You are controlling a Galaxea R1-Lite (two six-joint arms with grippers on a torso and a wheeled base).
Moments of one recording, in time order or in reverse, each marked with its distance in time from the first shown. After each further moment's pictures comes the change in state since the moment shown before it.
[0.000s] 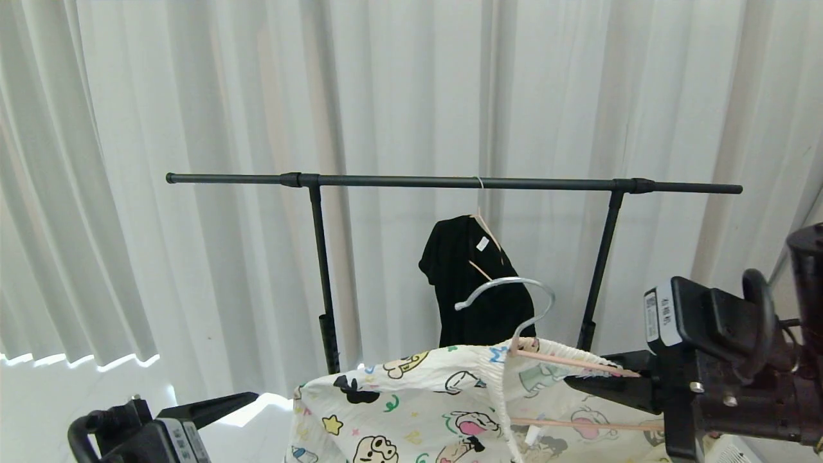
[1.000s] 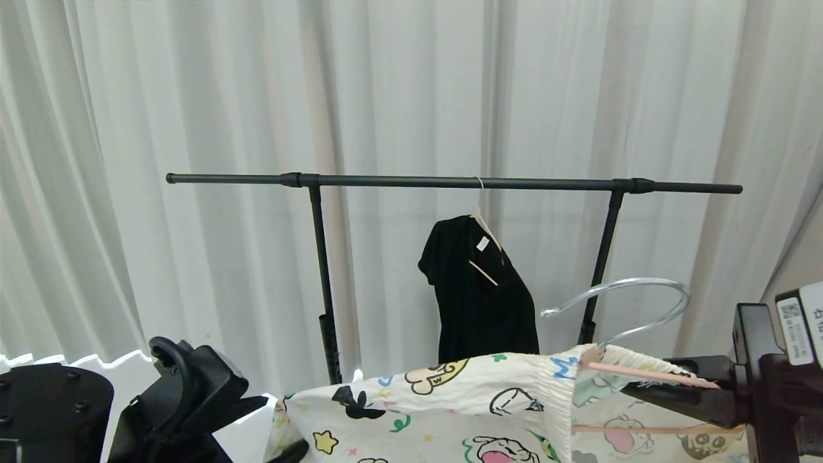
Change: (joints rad) left arm 0.295 0.152 0.001 -0.054 -0.208 -0.149; right arm -0.003 -0.164 0.048 -0.001 0.038 -0.033
